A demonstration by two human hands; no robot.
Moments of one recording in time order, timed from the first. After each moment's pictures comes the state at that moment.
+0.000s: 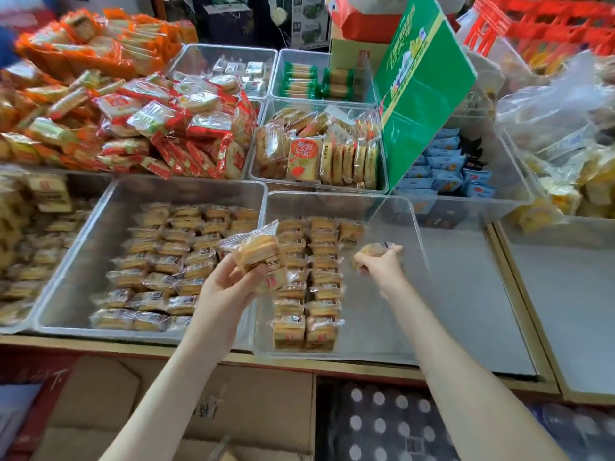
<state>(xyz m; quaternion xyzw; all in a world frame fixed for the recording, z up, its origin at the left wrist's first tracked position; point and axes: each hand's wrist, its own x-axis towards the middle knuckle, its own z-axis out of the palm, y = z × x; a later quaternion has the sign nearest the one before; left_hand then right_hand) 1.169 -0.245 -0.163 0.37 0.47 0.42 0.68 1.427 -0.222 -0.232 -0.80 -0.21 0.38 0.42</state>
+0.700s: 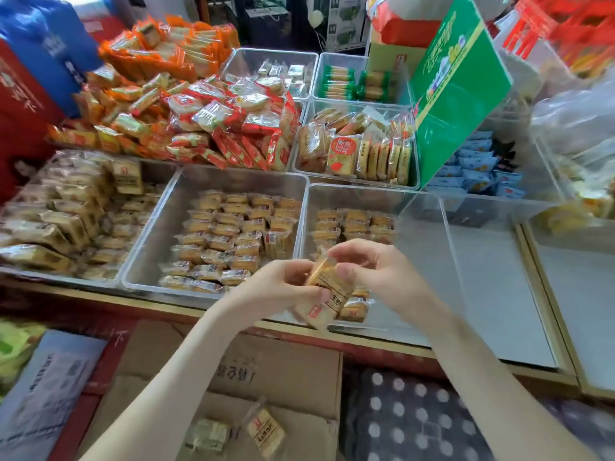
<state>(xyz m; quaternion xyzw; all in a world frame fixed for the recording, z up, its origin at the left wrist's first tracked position) 1.139 -0.266 -0.112 0.61 0.45 0.11 0.65 1.330 -0.305 -0.091 -0.59 -0.55 0.50 0.31</state>
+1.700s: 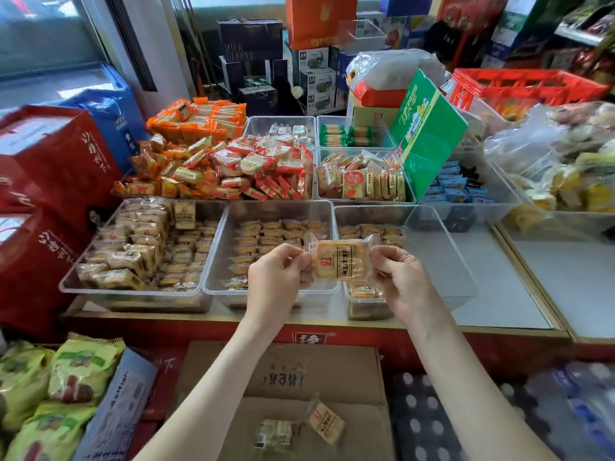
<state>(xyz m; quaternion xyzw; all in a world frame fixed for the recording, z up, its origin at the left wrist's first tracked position) 1.032 -0.331 -0.063 0.60 0.53 0.42 0.42 1.213 -0.368 -0.071 -0.51 -0.15 0.53 0.66</state>
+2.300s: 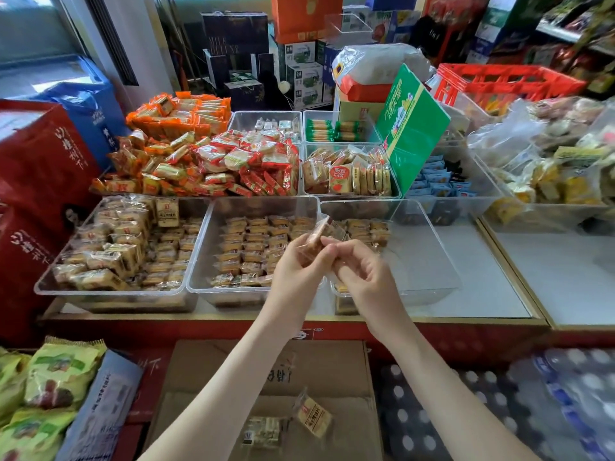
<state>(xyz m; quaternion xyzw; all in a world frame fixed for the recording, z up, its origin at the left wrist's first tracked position) 1.070 -0.348 -0.065 0.51 0.40 0.40 0.65 1.179 -0.403 -0.053 -0.53 -0.50 0.38 0.58</state>
